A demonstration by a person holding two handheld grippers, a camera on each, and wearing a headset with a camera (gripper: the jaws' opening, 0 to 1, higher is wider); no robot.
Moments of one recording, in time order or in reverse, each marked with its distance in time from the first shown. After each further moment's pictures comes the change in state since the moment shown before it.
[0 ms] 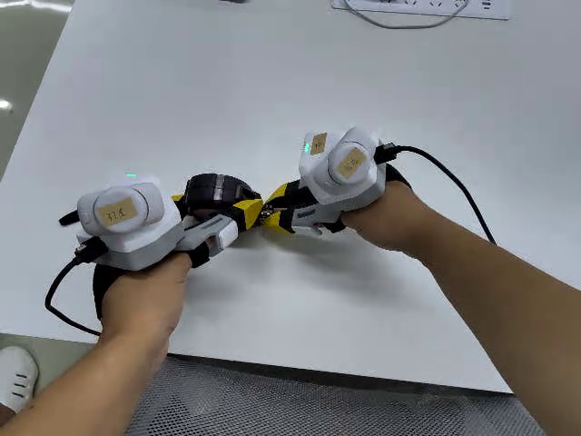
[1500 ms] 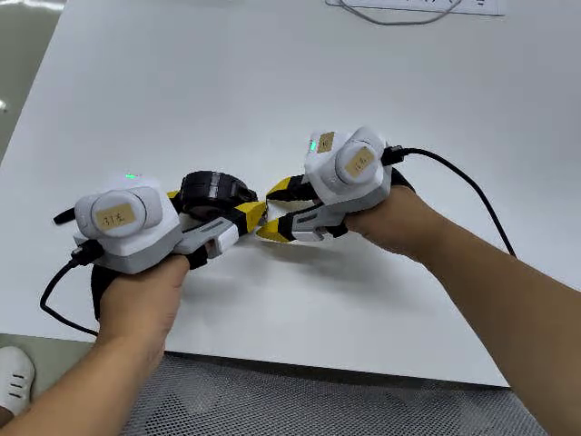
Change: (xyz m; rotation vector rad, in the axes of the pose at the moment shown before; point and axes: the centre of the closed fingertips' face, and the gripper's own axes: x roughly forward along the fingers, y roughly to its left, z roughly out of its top) left arm -0.002 -0.007 0.000 0.051 -0.014 -0.027; right arm -0.011 0.007 0.000 0.054 -0.042 -0.014
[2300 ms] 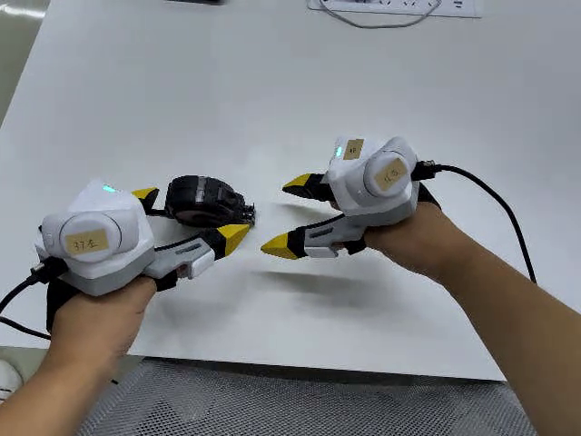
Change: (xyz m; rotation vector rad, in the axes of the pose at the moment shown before) left arm -0.024 -0.009 0.007 0.254 0.010 -0.064; right arm -0.044 0.010 0.000 0.083 -0.059 -0.100
